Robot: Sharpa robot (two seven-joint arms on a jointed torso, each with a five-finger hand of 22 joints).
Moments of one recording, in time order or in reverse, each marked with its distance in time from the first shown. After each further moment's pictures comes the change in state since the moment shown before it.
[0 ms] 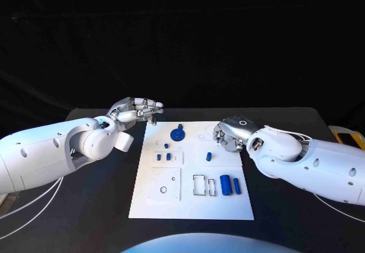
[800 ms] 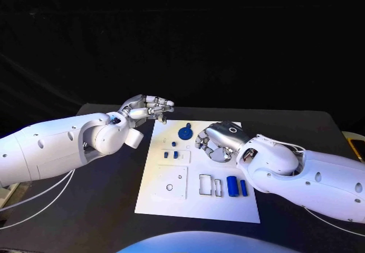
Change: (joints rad) left arm 0.000 0.009 0.000 -0.003 0.000 0.015 -0.005; left_hand 0.000 0.000 0.000 0.000 0.000 -0.009 -0.002 0.000 0.000 -0.011 0.004 0.000 0.000 -0.004 0.004 0.000 -0.001 0.000 -0.004 0.003 -0.004 -0.003; right arm -0.023 0.060 0.005 0.127 0.047 -0.077 0.038; right_hand 0.002 0.004 0.003 0.003 -0.004 0.002 0.001 0.004 0.001 0.001 0.001 -0.001 -0.007 0.000 0.000 -0.001 0.000 0.000 0.000 0.000 0.007 0.000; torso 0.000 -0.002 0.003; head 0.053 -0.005
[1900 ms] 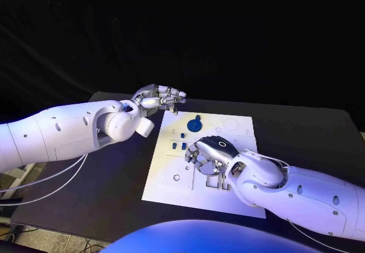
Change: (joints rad) left arm 0.000 0.009 0.000 -0.011 0.000 0.009 -0.004; left_hand 0.000 0.000 -0.005 0.000 0.000 -0.007 0.000 0.000 -0.001 -0.007 0.000 0.004 0.000 -0.004 0.003 0.000 0.000 0.000 0.000 0.000 -0.004 -0.001; right arm -0.124 0.123 -0.008 -0.055 0.065 -0.013 0.055; right_hand 0.000 0.000 0.003 -0.003 0.000 -0.002 -0.002 0.000 0.000 0.002 0.002 -0.008 0.001 0.000 0.000 0.000 -0.004 0.000 0.000 0.000 0.000 0.000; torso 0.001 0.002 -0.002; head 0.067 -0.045
